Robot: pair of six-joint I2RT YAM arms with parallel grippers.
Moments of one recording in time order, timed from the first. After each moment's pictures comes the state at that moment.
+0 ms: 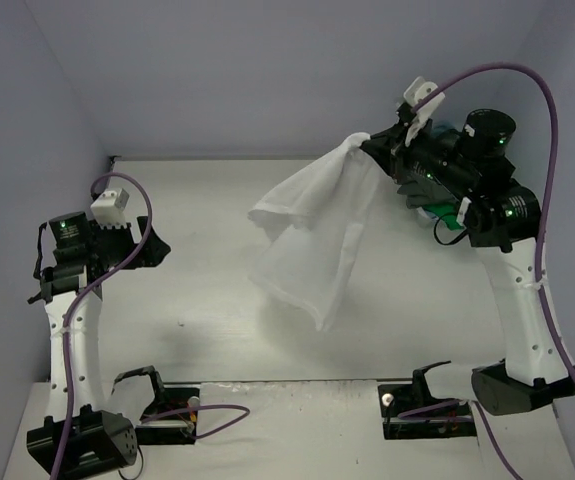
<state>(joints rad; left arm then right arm) 0.29 0.97 1.02 -0.73 0.54 0.03 0.28 1.29 1.82 -0.60 -0.55 -0.30</state>
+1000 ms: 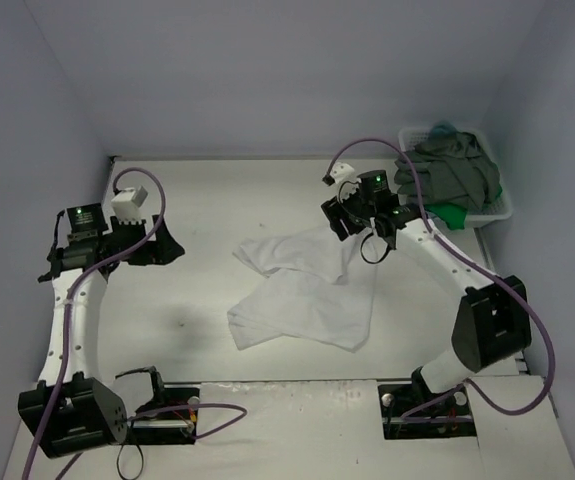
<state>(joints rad) 0.23 1.09 1.04 -0.75 0.63 0.06 0.38 1.56 1.17 -0.34 -0.13 -0.30</state>
